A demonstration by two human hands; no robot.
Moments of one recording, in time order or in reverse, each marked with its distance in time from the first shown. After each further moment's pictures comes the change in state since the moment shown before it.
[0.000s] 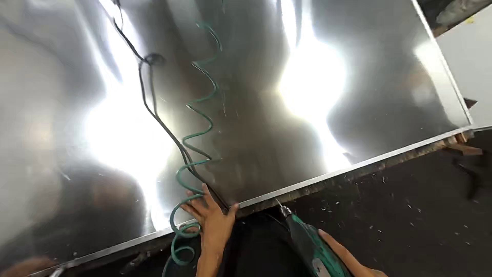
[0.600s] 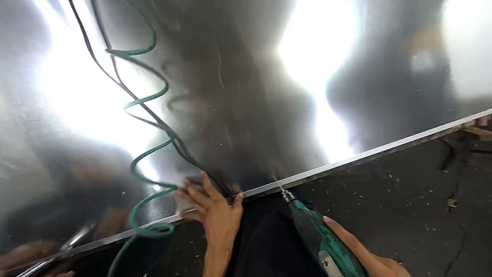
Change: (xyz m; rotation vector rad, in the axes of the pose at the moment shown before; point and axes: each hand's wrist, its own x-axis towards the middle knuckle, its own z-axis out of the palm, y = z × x) left_hand 0.007 0.018 -0.009 0.152 -0.056 -0.006; right_hand 0.041 -0.043 -0.019 -0.082 -0.122 0.076
